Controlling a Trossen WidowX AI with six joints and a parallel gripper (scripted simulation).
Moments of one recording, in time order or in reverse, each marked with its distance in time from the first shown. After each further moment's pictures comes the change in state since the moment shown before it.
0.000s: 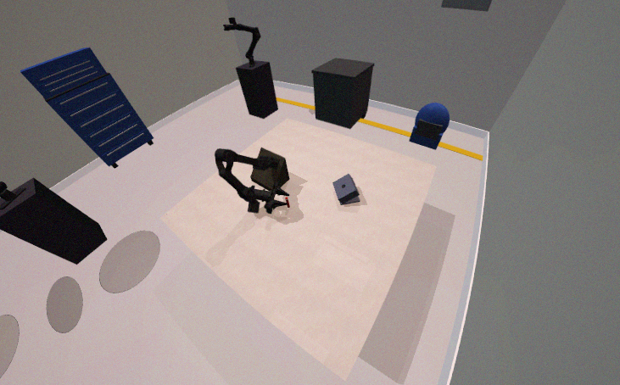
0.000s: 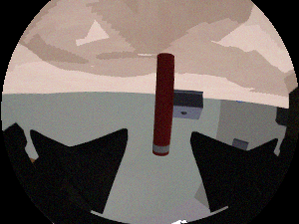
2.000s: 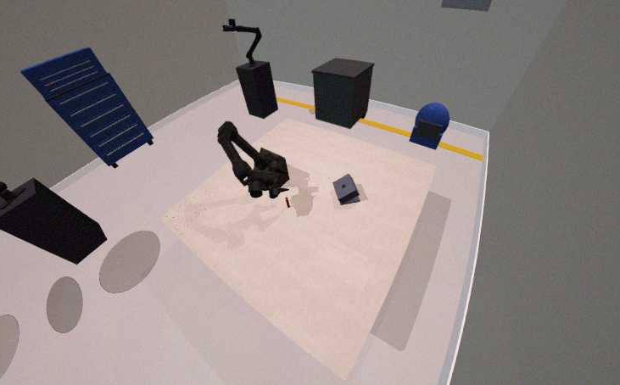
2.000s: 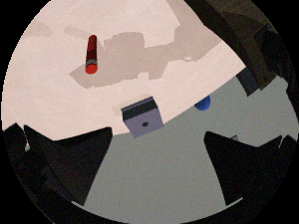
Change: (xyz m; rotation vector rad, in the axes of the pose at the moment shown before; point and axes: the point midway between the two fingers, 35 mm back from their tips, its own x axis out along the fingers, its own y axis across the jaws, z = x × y) arm -0.004 -0.033 -0.109 0.318 -0.487 -0.338
